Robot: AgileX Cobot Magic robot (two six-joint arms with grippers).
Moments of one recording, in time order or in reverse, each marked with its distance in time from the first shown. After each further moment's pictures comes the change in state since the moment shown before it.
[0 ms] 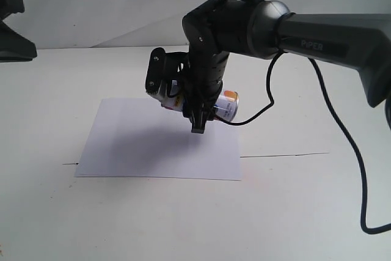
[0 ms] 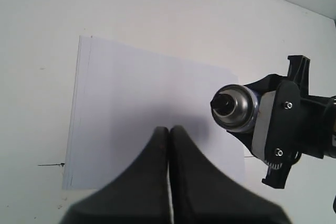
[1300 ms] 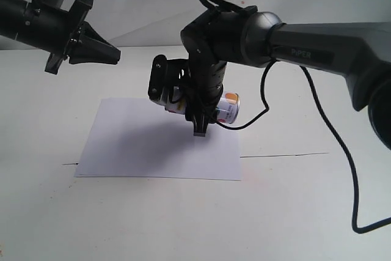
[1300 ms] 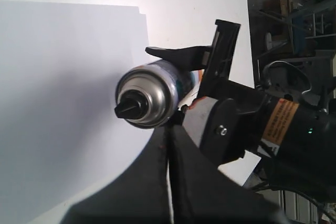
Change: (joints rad) left arm 0.000 0.650 -0.438 -0.429 0.416 0.315; right arm 0.000 0.040 0.000 -0.070 -0.034 0.049
